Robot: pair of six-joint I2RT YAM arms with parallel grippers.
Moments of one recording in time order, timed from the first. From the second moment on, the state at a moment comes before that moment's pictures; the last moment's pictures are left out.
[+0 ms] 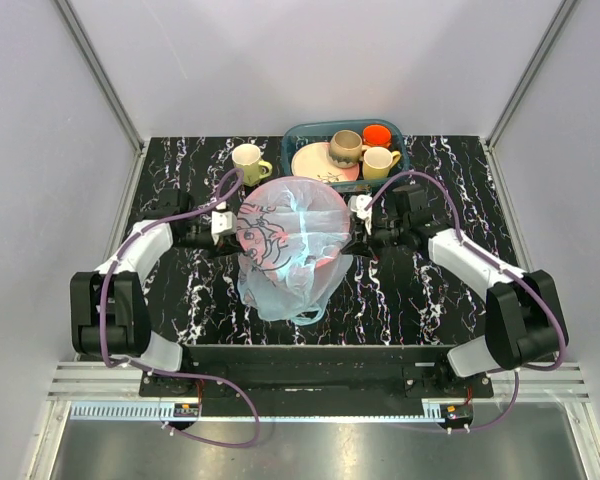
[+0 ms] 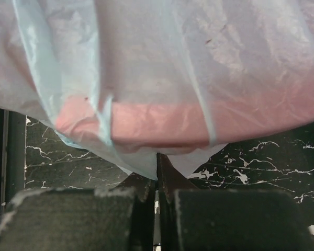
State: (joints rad) left arm 0.00 1.48 0.97 -0.74 1.17 1.32; right arm 0.34 1.45 0.91 -0.25 -0.94 -0.66
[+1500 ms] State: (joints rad) left arm 0.19 0.98 1.04 -0.45 1.06 0.29; right arm 0.74 2.05 2.35 -1.19 -0.44 -0.63
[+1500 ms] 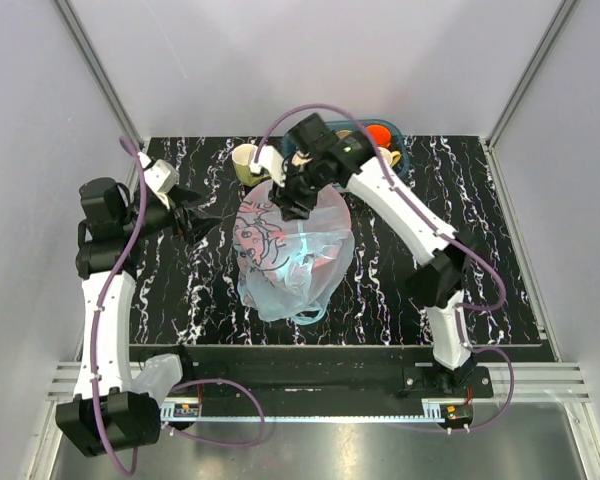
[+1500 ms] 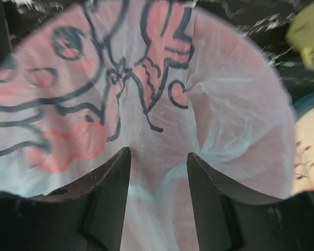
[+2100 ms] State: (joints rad) left arm 0.19 0.97 0.98 -0.36 0.99 0.19; right arm 0.78 2.09 1.63 -0.73 -0.23 -0.68
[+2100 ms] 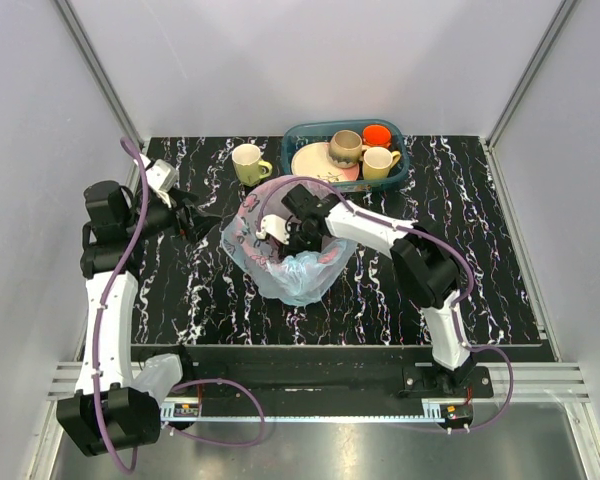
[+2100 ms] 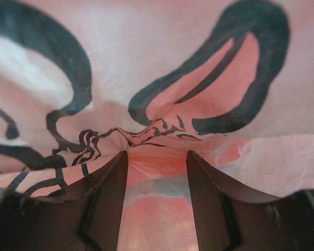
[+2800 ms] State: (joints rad) left arm 0.19 0.98 1.04 -0.39 0.95 0.18; right arm 0.78 1.96 1.67 -0.71 -0.14 -0.64
